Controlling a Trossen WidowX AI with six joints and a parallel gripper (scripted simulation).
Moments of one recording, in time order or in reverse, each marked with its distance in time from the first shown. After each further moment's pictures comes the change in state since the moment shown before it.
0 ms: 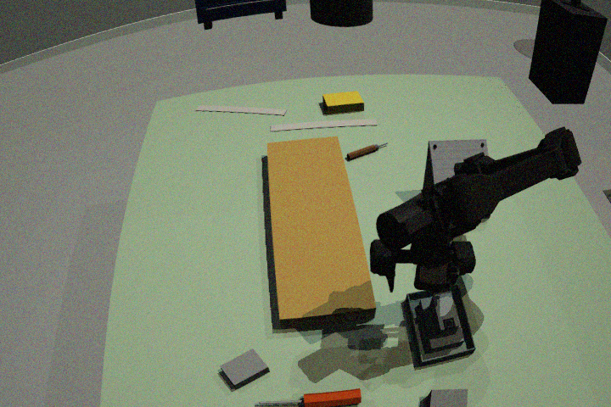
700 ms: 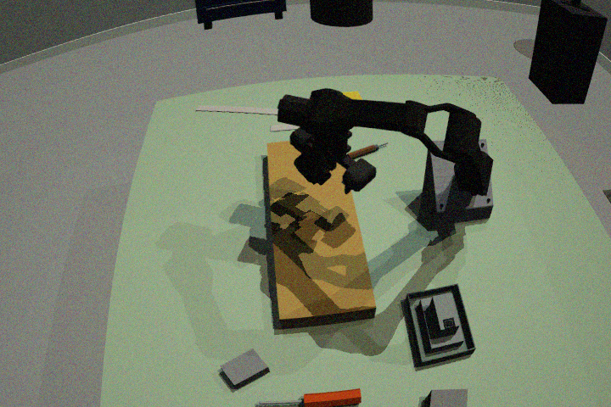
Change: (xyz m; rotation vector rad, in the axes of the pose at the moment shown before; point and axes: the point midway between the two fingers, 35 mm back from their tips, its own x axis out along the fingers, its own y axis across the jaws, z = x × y) arm -0.029 -0.162 -0.280 0.705 0.312 -0.118
